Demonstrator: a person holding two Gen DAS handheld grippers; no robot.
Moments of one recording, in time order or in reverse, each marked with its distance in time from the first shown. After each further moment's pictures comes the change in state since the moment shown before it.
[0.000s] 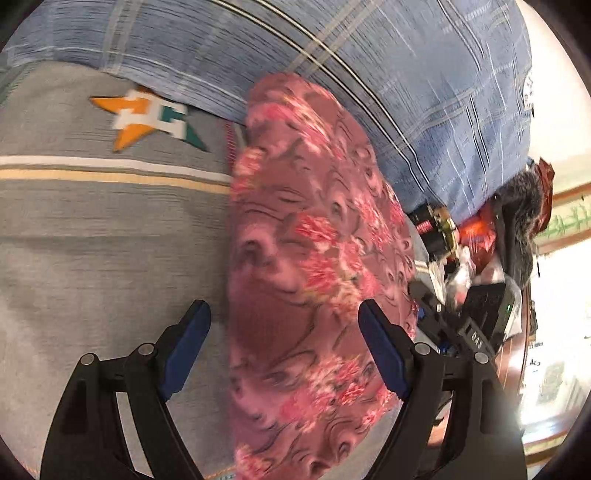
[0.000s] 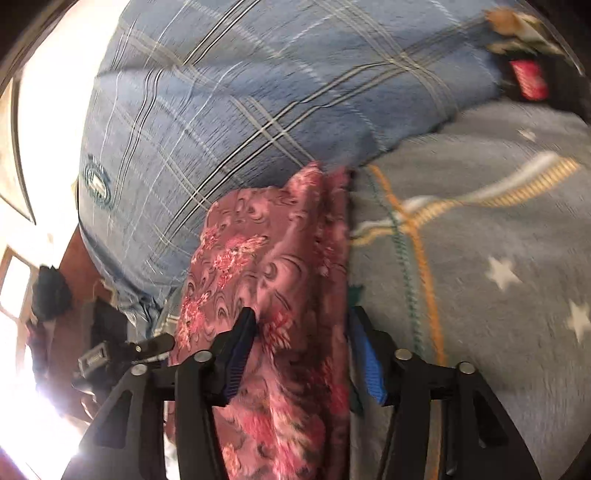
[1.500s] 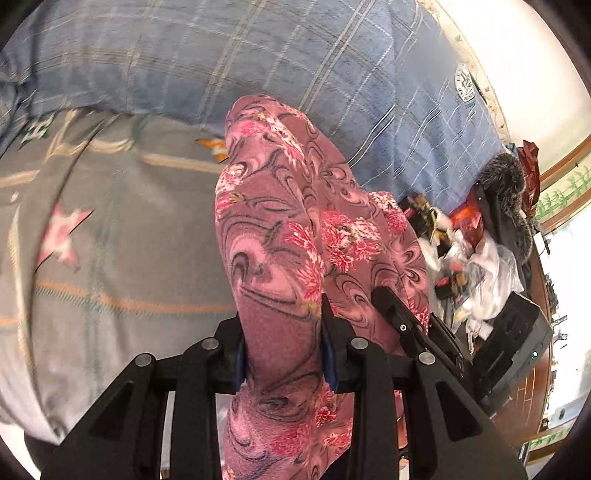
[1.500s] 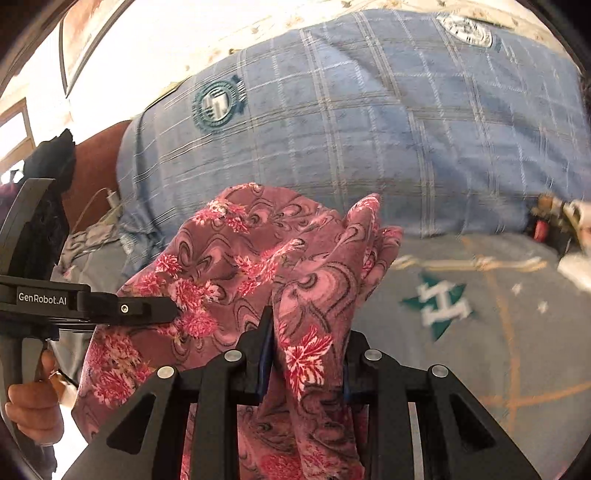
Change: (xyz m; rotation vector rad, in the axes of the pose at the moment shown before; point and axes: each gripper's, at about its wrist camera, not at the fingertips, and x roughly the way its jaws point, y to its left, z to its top) left arm -0.163 -0.014 -0.132 0.070 -0.196 0.150; right arm -0.037 0.165 -0.116 -0.435 -0.164 -0.188
